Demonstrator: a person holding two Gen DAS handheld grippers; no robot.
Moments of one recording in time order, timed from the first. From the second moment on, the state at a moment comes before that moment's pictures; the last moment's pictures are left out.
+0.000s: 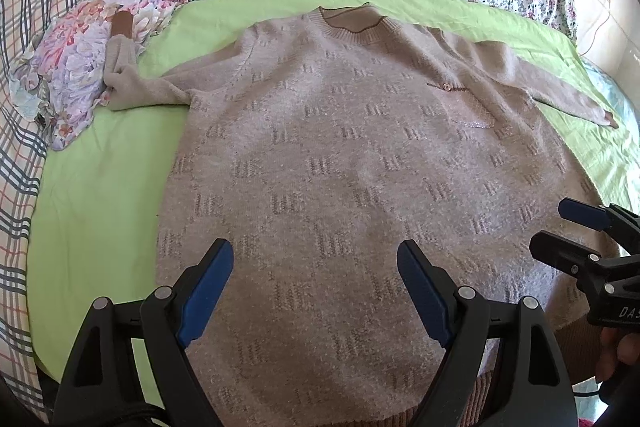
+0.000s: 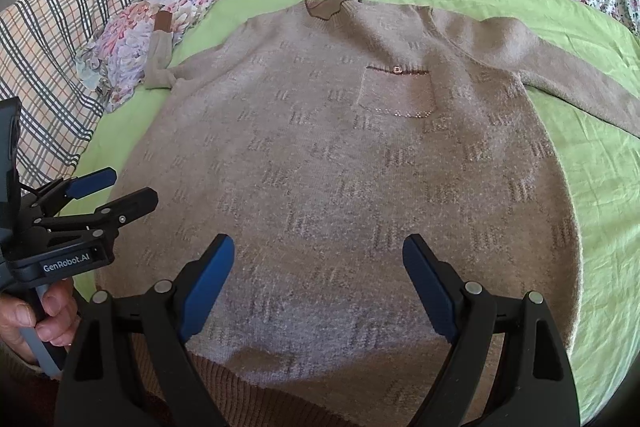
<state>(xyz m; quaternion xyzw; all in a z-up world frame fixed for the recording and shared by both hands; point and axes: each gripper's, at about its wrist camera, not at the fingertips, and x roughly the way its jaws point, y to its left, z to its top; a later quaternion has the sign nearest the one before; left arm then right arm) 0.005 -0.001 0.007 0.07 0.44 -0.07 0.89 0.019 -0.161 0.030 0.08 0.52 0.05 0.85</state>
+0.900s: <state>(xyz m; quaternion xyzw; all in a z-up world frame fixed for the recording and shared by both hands) 0.067 -0.028 0.016 0.07 0.45 -0.08 0.89 0.019 -0.369 0.053 0.20 0.45 -0.12 0.86</state>
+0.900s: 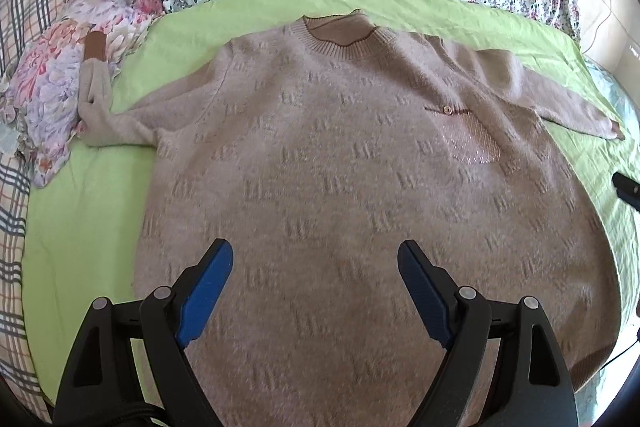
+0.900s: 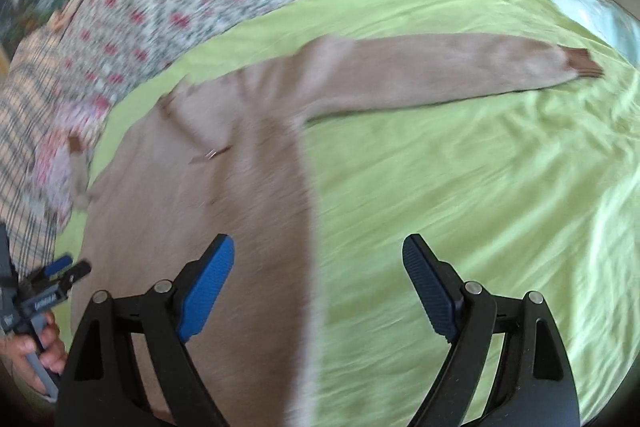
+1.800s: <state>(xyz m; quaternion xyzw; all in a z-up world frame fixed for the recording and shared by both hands) 0.102 -0.062 -0.012 0.07 0.48 -0.10 0.87 0.053 -0.637 0.070 0.34 0.31 -0.30 0.84</state>
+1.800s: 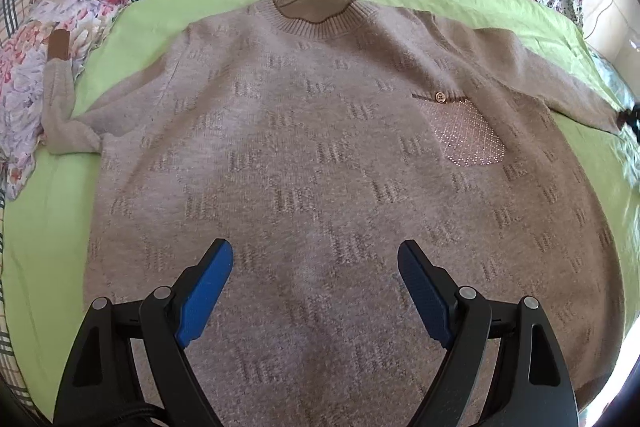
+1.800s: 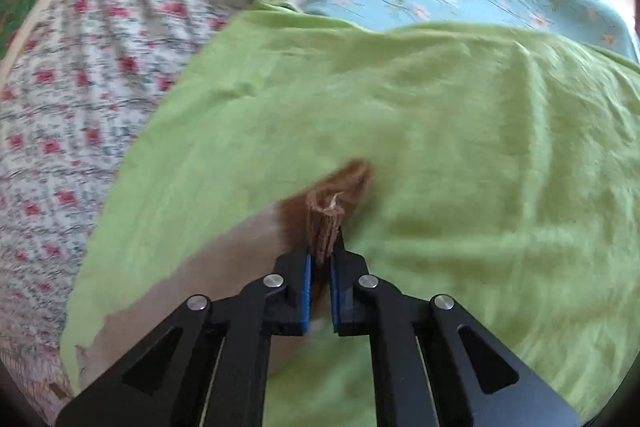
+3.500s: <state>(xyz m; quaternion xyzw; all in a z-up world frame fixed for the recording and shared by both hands) 0.238 0.061 -0.017 -0.13 0.41 -0.14 0.89 0.181 -0.340 0.068 0.30 0.40 -0.03 0.87</state>
